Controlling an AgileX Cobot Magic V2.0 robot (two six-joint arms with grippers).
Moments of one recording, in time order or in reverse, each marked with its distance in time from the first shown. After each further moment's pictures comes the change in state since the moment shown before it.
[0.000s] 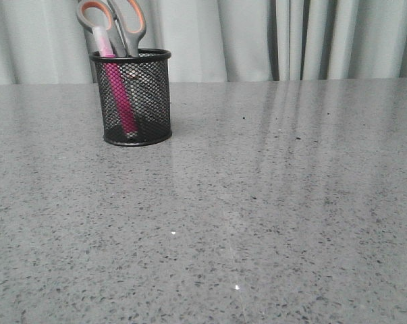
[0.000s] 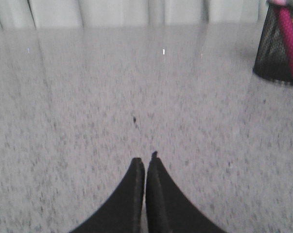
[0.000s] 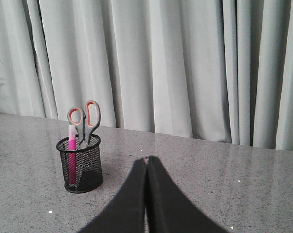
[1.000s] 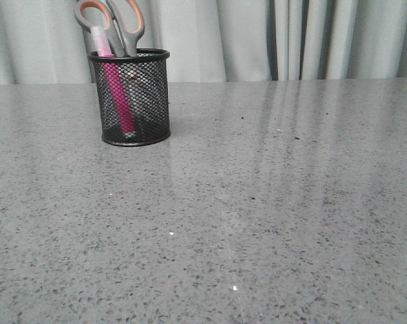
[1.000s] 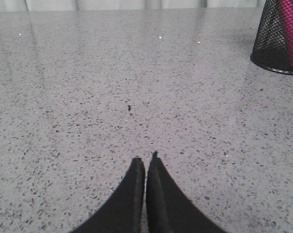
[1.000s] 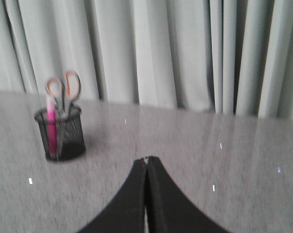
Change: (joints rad) left arm 0.004 0.000 0.000 -0.012 0.022 -0.001; right arm -0.003 0.000 0.037 0.016 0.107 -0.010
